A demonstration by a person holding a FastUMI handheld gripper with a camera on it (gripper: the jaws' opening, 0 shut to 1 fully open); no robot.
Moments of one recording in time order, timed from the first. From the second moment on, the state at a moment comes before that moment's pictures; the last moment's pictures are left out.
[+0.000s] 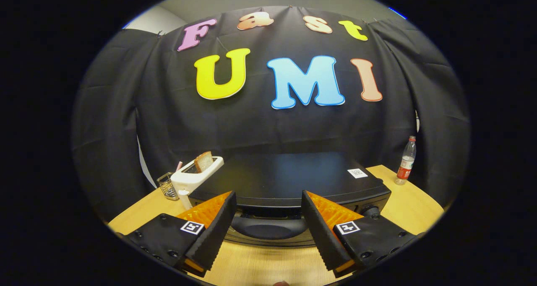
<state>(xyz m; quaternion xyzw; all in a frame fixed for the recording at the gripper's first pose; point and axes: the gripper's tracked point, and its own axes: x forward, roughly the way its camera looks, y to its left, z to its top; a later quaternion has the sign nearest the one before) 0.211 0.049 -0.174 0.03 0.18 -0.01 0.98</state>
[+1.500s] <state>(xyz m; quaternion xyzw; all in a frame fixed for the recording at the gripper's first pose) 0.104 0.062 -0.237 -0.02 0.24 -0.04 0.97</state>
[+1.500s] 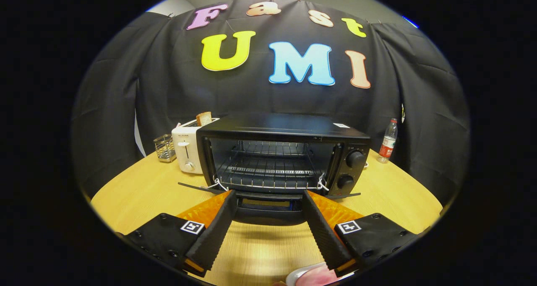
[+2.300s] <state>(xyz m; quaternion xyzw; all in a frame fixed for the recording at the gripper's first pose) 0.045 0.066 -0.246 0.01 0.32 0.04 0.95</state>
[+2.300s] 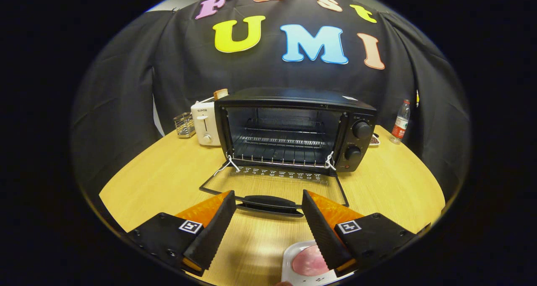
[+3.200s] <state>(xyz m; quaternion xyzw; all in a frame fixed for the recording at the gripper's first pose) -0.030 -0.048 -0.262 0.05 0.50 0.16 0.85</state>
